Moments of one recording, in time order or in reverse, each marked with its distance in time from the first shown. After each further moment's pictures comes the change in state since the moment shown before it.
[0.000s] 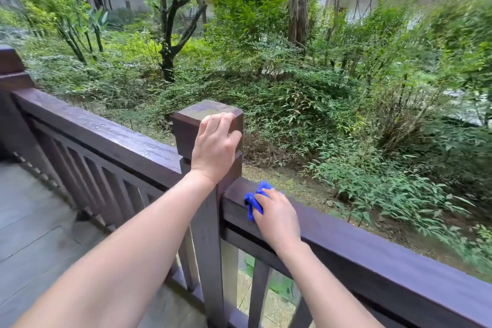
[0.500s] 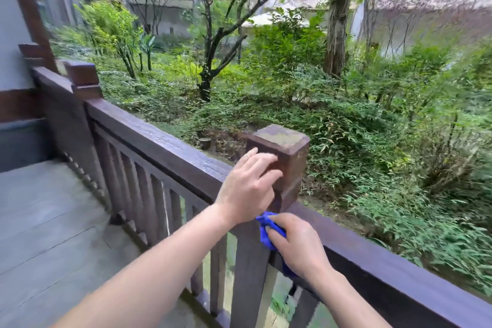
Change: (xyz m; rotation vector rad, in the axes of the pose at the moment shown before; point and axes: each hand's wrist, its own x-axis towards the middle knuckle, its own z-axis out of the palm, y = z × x) left_hand -0.068 -0.076 -0.055 -0.338 -0.011 0.068; right_hand 0.003 -0.115 -0.005 0.297 -0.138 -0.117
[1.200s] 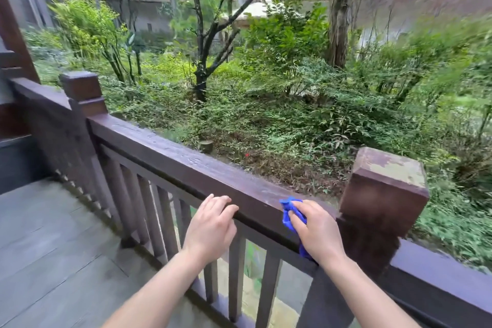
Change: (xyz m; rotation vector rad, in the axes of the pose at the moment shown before) left_hand -0.150 -0.263 -0.004 0.021 -0.256 -0.277; right_hand 0.172 -0.065 0.133 -0.121 0.229 0.156
